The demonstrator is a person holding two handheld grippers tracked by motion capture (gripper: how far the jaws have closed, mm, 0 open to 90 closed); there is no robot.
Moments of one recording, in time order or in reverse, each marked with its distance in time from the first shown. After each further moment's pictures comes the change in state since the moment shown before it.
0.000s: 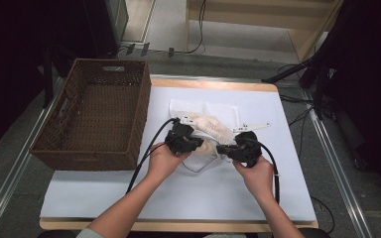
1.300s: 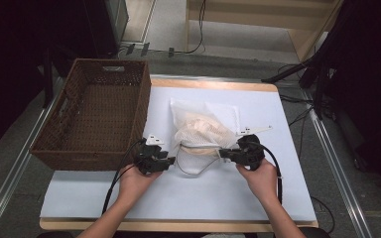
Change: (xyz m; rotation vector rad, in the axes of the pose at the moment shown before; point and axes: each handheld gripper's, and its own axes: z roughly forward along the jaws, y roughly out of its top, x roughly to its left) left arm 0.031 -0.084 -0.026 0.034 0.112 -0.141; right arm -0.006 -0.010 -0.002 0.036 0.008 0.002
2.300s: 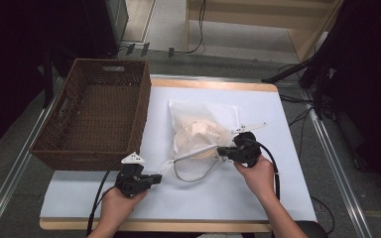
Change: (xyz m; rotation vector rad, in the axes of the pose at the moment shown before) left arm -0.007 -0.052 -0.054 -0.011 -0.151 -0.126; right arm 0.001 0.008 0.009 0.033 -0.019 -0.022
